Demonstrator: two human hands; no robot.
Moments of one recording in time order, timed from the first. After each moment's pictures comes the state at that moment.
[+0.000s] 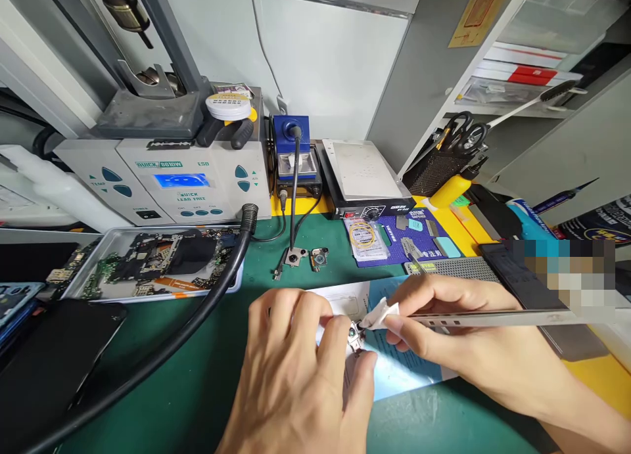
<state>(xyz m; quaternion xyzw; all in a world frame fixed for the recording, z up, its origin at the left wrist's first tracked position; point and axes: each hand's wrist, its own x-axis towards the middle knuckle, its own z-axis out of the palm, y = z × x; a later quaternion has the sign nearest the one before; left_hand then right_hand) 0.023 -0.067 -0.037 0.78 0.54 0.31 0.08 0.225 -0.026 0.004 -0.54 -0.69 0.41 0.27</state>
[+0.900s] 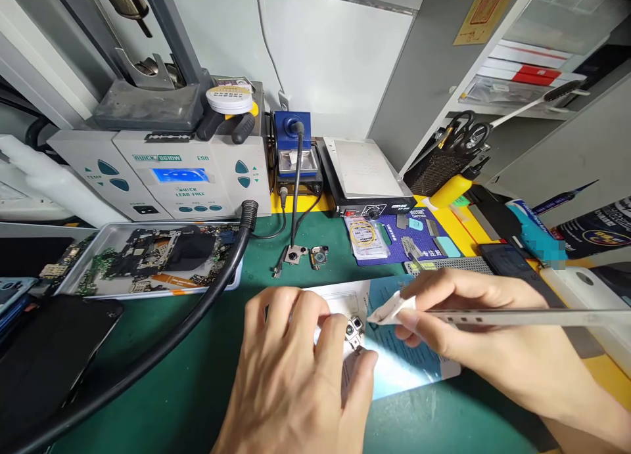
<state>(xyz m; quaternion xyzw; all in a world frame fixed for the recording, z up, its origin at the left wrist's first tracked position) 0.022 -0.065 -0.035 0.78 0.54 0.31 0.07 0.231 -0.026 0.007 -0.54 -0.69 0.37 0.29</state>
